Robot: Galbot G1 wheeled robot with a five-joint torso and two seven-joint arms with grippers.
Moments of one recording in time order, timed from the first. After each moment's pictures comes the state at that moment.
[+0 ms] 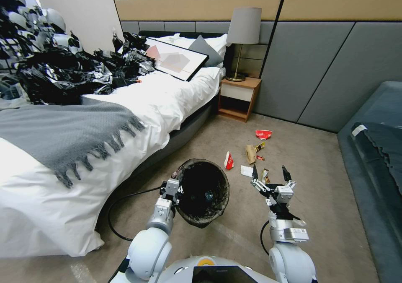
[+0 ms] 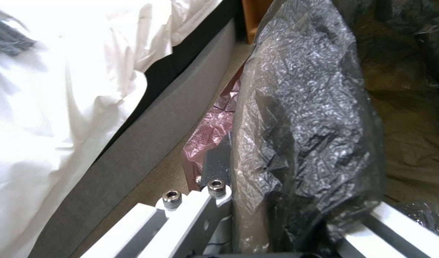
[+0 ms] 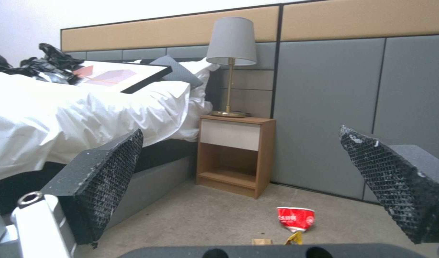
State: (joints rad) left arm 1.51 -1.26 -0.20 -2.36 0.02 0.58 -0.19; right arm -1.74 1.61 0.63 2.25 -0.04 0.32 0.00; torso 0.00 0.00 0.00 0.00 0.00
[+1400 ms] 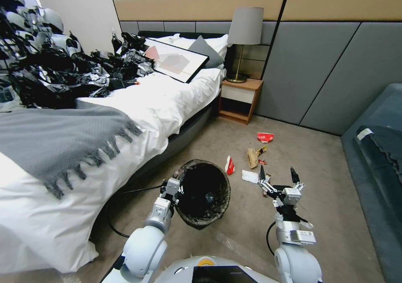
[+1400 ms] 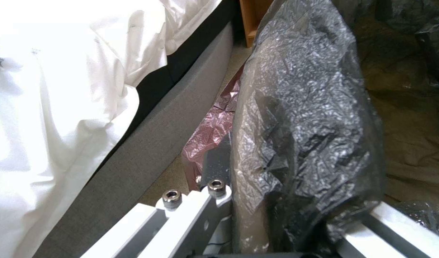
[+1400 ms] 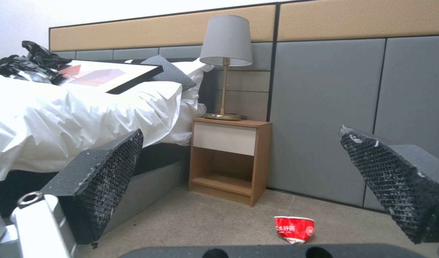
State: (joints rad) left arm 1.52 -1.25 -0.20 -2.36 0.03 0.57 -0.18; right arm -1.74 1.61 0.66 2.23 -0.02 0.35 -0.01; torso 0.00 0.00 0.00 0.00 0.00
